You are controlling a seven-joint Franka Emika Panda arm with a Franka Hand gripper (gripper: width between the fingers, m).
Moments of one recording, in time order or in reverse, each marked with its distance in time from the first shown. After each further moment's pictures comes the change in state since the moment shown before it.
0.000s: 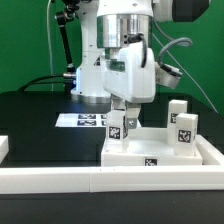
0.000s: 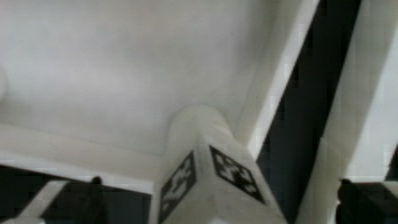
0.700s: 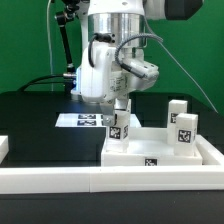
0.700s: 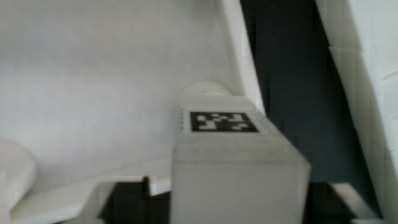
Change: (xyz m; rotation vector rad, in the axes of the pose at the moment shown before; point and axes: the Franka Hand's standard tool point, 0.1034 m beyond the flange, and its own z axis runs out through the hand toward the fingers) arm 0.015 0.008 -0.002 -0.024 0.002 0.633
